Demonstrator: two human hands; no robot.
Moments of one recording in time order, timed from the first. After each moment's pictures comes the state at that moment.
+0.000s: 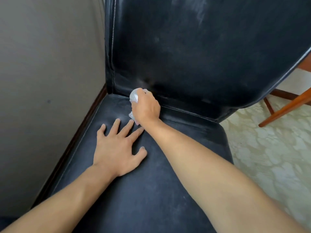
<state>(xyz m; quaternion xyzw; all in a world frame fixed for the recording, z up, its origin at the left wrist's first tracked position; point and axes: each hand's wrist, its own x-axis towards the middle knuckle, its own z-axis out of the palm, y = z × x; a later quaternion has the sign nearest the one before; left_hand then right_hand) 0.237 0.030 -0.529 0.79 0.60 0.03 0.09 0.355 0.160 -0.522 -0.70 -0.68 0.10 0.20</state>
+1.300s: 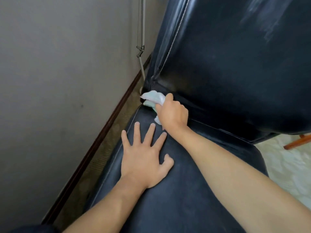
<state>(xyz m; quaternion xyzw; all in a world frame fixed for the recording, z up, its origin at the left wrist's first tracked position) 0.219 0.051 -0.546 0.77 0.63 0.07 0.09 0.318 0.192 -0.514 -0.71 -0.69 -0.01 0.12</state>
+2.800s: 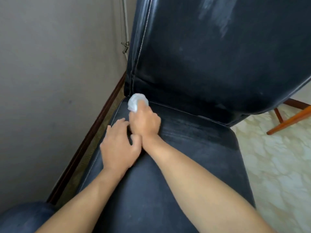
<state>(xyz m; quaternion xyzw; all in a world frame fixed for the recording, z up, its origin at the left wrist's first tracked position) 0.213 0.027 -0.536 0.58 0.71 0.35 0.18 0.287 0.112 -0.515 -0.72 -0.68 0.09 0.14</state>
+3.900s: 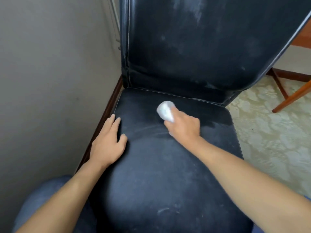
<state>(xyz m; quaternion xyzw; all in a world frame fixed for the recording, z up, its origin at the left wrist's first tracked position) 0.163 -0.017 -0.521 0.66 0.69 0.16 0.26 0.426 0.033 -0.509 -0.71 -0.70 -0.01 0.04</state>
